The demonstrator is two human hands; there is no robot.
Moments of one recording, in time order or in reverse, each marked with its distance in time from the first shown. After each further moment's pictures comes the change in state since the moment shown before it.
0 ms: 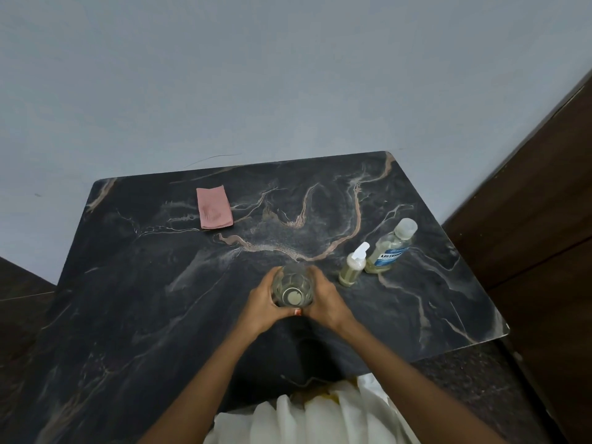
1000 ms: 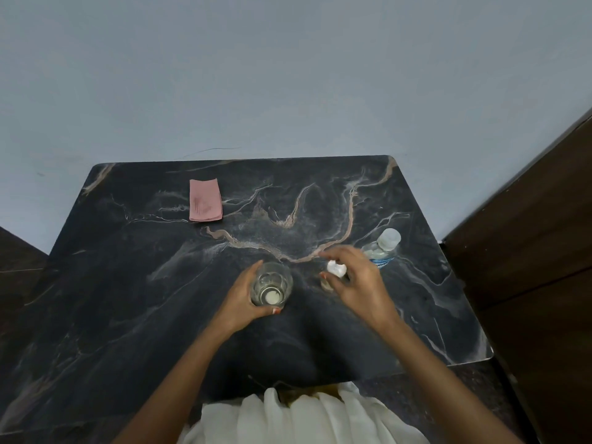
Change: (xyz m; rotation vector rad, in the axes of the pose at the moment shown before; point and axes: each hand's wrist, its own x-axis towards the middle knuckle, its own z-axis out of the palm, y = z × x) left_hand -0.004 0.023 0.010 0.120 0.090 -0.002; right_hand -0.019 -0.011 -0.109 -0.127 0.242 -0.402
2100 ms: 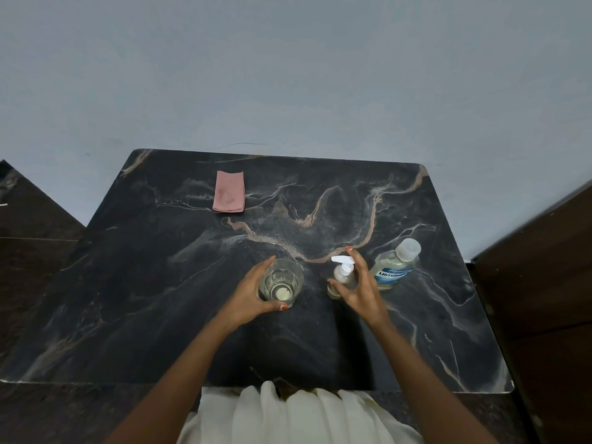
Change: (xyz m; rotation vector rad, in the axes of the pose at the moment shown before) left_hand -0.001 -0.012 0.004 -0.094 0.018 -0.027; right_hand -0.001 0.102 0.054 0.083 0.000 -0.021
